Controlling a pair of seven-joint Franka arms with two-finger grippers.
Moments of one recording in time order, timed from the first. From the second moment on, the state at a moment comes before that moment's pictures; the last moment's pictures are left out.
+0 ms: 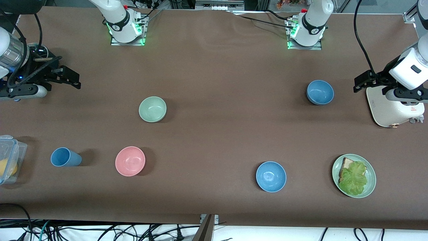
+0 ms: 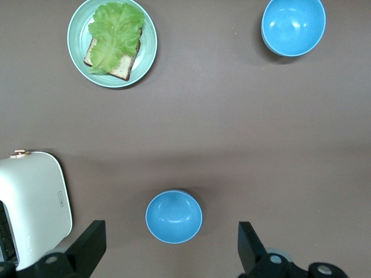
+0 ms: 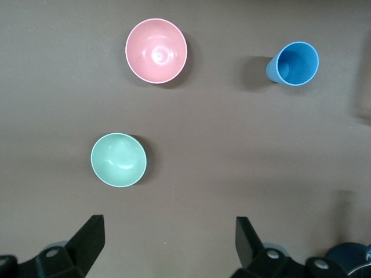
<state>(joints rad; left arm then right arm) 0.02 0.02 -0.04 -1.65 -0.01 1.62 0.02 0.06 0.10 0.05 -1.49 0.01 1.54 0.03</state>
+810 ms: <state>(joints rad) 0.02 0.03 -0.04 -1.65 -0.01 1.62 0.02 0.06 0.12 0.05 -1.49 0.01 1.54 0.03</state>
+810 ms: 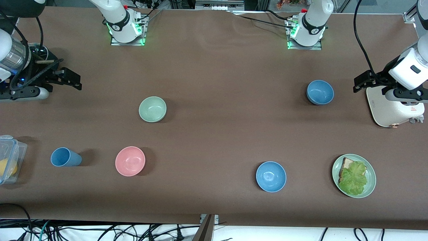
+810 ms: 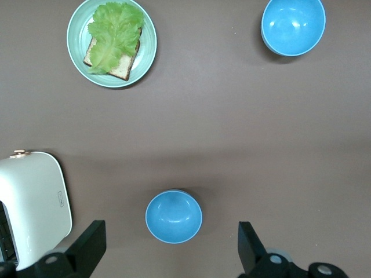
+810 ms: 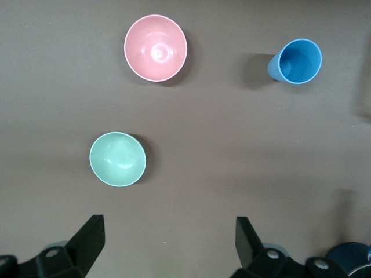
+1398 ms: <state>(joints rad) 0.01 0.03 -0.05 -1.65 -0.01 1.63 0.02 0.07 0.27 0.07 -1.50 0.04 1.55 0.03</state>
